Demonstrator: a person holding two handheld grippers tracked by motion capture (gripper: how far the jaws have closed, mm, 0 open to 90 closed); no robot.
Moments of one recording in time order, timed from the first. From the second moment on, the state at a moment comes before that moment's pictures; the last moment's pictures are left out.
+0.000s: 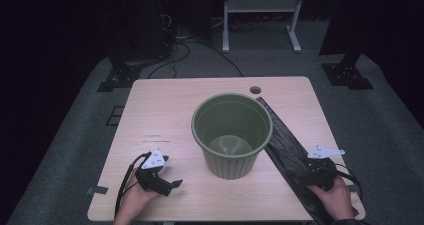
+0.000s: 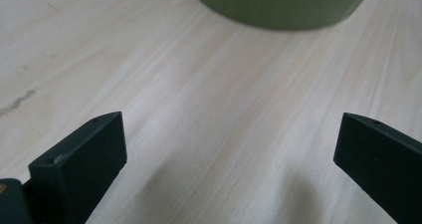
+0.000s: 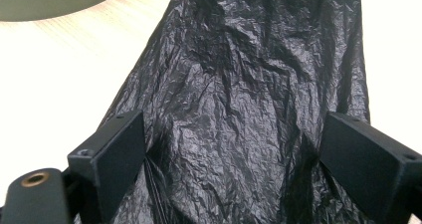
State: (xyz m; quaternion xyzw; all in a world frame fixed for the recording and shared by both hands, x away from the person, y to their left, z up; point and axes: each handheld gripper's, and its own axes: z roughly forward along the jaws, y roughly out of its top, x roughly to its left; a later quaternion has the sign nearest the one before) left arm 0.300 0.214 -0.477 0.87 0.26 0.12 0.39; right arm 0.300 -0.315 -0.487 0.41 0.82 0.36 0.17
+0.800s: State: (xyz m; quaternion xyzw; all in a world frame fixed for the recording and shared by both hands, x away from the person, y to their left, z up) left arm 0.304 0.209 -0.484 0.88 0.26 0.12 0.37; right arm 0.319 -0.306 -0.480 0.41 0.81 0.37 0.20
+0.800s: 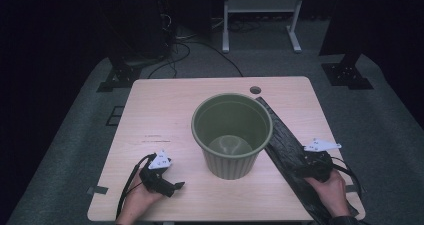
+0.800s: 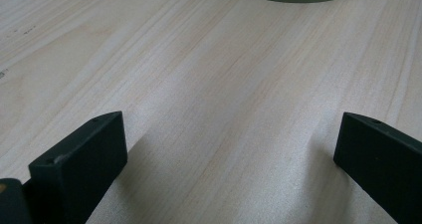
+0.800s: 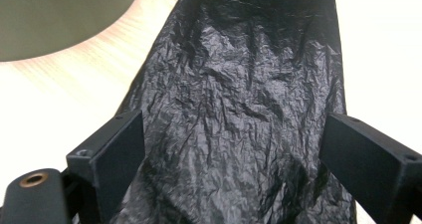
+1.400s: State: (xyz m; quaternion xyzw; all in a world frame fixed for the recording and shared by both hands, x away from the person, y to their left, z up) left arm 0.304 0.209 -0.484 0.88 0.26 0.12 0.37; right arm 0.319 -0.304 -0.486 0.41 0.81 0.37 0.18
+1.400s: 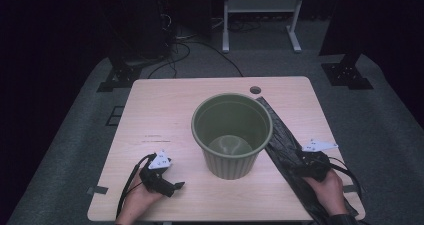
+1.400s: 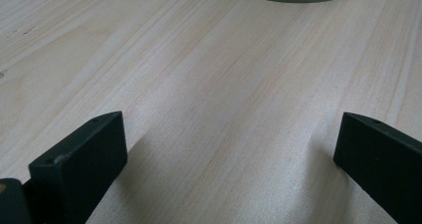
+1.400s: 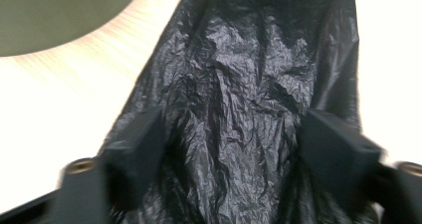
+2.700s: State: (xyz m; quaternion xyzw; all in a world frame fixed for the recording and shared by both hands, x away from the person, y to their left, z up) left arm 0.304 0.209 -0.484 0.88 0.26 0.12 0.37; right arm 0.310 -0.334 -0.444 0.35 0.77 0.50 0.17
